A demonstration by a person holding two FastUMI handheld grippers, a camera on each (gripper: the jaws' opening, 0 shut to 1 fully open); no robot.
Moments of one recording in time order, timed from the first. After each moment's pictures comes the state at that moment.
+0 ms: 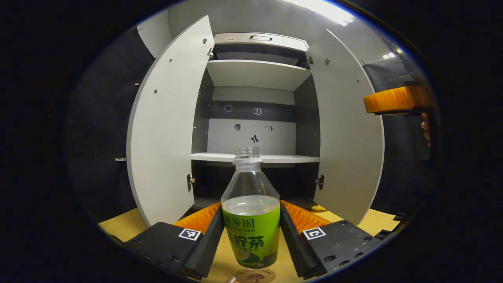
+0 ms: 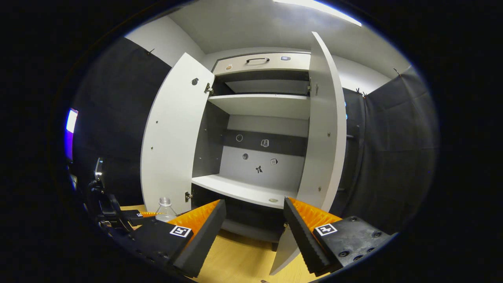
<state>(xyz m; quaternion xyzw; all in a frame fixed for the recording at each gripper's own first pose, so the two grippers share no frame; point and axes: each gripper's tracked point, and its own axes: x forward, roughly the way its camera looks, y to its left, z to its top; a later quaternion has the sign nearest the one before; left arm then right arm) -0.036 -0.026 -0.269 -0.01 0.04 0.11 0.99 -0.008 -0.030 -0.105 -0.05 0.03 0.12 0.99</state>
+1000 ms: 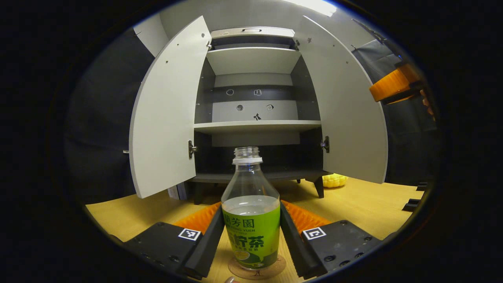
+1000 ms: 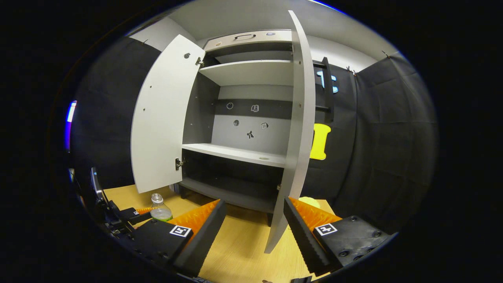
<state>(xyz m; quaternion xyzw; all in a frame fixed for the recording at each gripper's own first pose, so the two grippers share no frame) -0.046 -0.035 -0.393 0.02 0.06 0.14 0.99 -0.035 -0.071 -0.213 -0.04 0.10 0.11 0.99</state>
